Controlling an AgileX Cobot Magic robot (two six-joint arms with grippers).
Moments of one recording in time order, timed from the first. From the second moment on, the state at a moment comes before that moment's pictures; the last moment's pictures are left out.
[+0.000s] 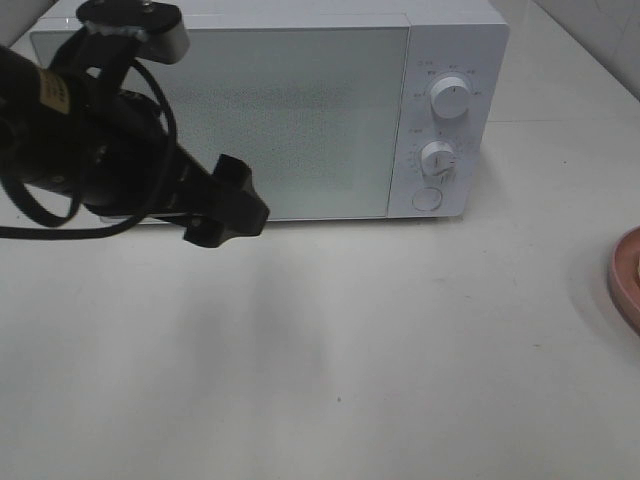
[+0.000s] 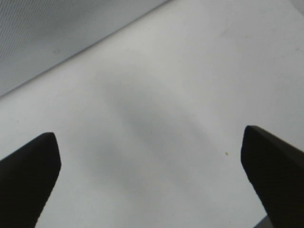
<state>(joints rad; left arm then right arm) -0.69 1.44 -0.91 -0.10 0.41 -0.02 0.00 0.00 -0.50 -0.05 1.00 0.04</state>
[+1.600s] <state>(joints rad) -0.14 0.60 -0.57 0.00 1.03 -0.06 0.00 0.00 -0.50 -0.05 1.00 0.04</state>
